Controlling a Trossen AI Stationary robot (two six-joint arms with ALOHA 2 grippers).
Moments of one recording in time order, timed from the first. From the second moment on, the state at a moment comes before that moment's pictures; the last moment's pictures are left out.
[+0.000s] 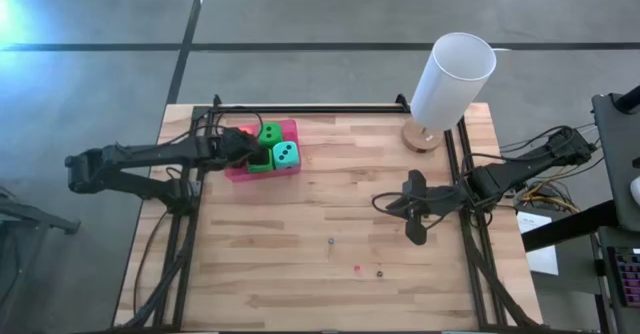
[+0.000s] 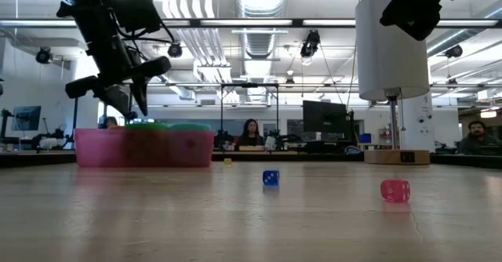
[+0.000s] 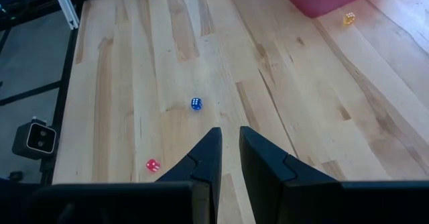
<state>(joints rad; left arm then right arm) 0.33 1.13 0.69 -0.68 -0.40 -1.16 0.39 0.98 0.78 -0.49 0.32 0.60</state>
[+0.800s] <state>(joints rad) 0.33 1.13 0.65 -0.68 -0.41 -1.14 0.39 0.99 0.78 -0.49 0.32 0.61</state>
